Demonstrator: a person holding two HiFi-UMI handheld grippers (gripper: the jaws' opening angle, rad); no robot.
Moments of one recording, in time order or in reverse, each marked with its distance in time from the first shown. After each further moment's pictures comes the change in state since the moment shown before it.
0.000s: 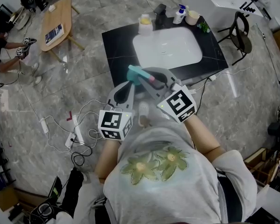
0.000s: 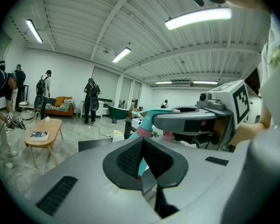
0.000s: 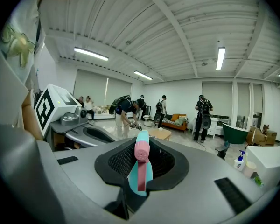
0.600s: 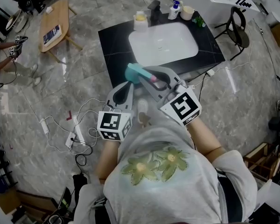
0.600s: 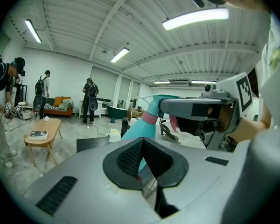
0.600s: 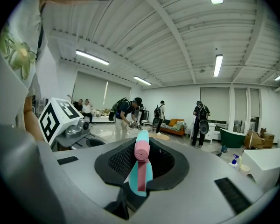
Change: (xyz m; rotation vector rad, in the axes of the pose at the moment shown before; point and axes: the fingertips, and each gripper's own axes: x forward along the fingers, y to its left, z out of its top) left arm -0.017 -0.025 -0.009 0.006 0.001 -0.015; right arm -0.042 0.016 0.023 -0.012 -0.062 -0.030
